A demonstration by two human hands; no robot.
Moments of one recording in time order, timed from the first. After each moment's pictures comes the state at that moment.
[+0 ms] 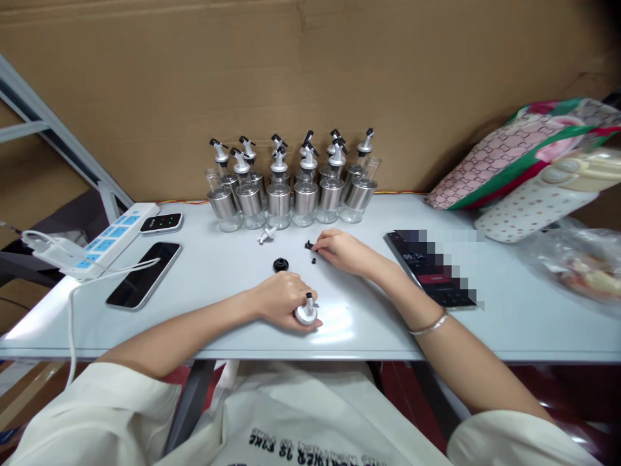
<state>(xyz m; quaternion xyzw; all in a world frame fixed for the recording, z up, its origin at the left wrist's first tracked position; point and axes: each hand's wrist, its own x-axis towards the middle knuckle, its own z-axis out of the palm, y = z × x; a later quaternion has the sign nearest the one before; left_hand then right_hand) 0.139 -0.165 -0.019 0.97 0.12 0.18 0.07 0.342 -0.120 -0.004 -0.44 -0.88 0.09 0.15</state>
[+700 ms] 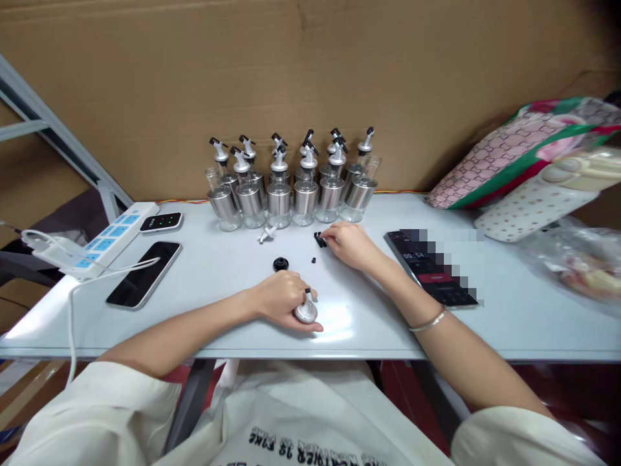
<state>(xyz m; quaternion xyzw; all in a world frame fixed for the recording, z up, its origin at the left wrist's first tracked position) 0.137 -0.161 -0.026 0.97 0.11 0.18 0.10 0.341 -0.121 0.003 -0.58 -0.80 0.06 0.13</state>
